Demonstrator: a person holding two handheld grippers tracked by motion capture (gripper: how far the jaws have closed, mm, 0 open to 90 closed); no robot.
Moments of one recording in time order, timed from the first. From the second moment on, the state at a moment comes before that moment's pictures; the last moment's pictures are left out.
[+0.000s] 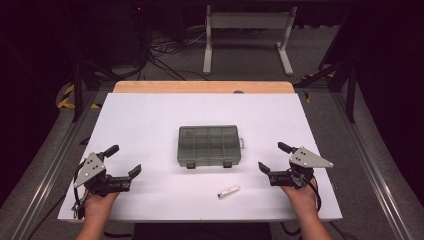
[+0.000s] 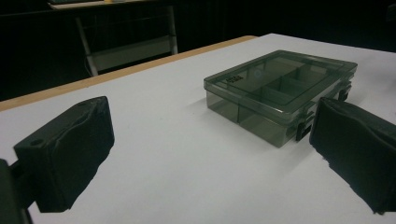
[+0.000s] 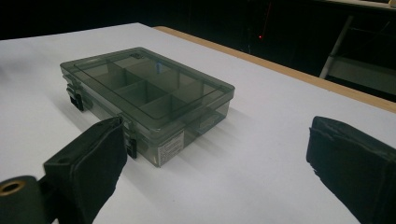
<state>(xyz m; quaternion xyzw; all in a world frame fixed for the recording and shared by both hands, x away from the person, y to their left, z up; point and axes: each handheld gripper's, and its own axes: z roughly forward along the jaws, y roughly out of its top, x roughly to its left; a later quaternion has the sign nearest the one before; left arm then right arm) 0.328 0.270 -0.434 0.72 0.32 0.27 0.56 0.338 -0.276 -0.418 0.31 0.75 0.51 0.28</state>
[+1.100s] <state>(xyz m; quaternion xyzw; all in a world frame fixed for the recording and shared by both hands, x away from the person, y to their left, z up) 0.378 0.218 -0.418 0.75 0.30 0.22 0.55 0.376 -0.241 -0.398 0.28 0.78 0.51 0.25</state>
